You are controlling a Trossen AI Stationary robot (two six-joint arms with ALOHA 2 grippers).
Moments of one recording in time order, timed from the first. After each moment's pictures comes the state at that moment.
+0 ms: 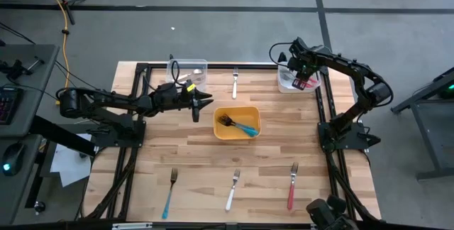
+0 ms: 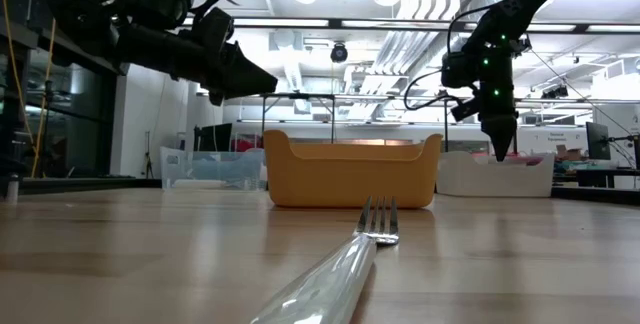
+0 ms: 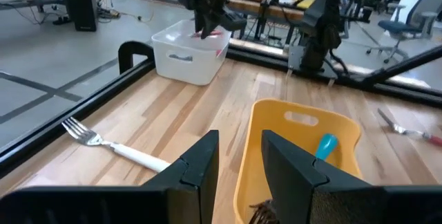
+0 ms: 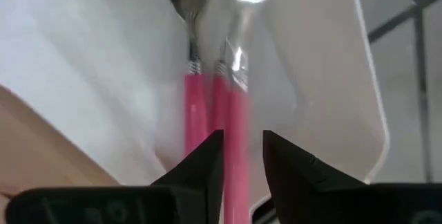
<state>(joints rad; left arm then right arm) 0.32 1.30 0.39 0.73 0.07 -0.11 -1.02 1.57 1.05 -0.85 0.26 -0.55</state>
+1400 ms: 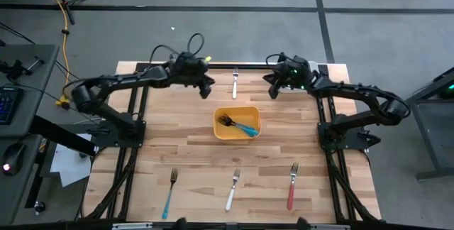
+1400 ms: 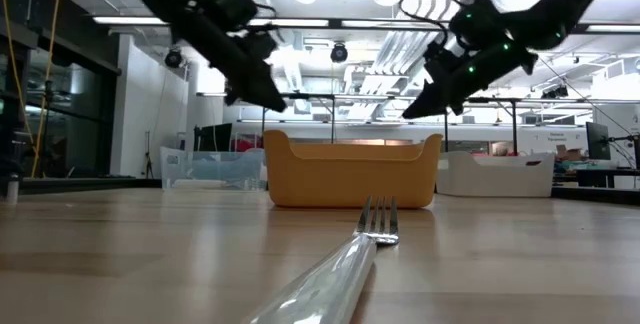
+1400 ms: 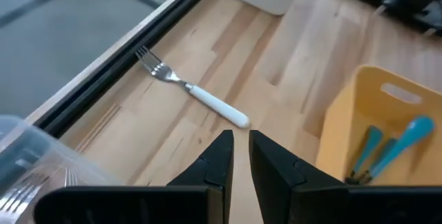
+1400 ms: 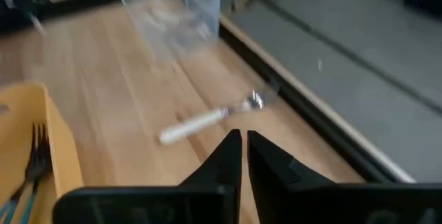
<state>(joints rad) 0.57 1.46 0.92 -0.10 0.17 -0.07 -0.71 1.29 0.60 0.21 -0.22 -0.07</state>
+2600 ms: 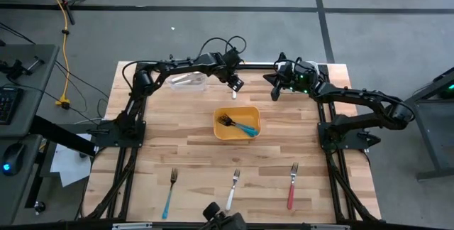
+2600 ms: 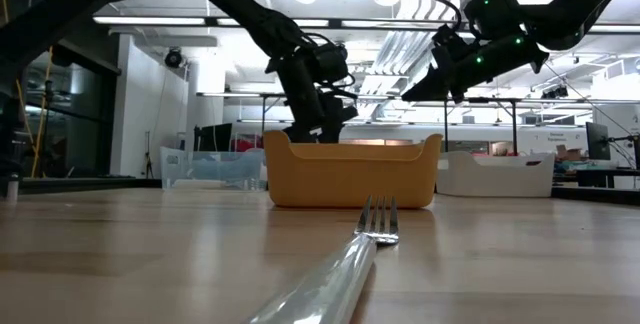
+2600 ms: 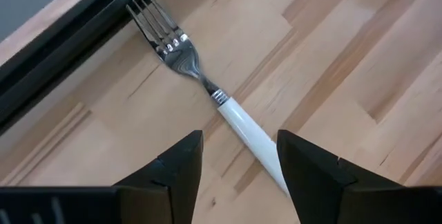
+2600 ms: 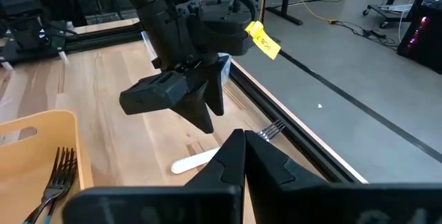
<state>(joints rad) 0.51 2.19 1.74 -0.65 -0.02 -0.28 -0.67 1.20 0.51 0.41 -0.21 -0.07</state>
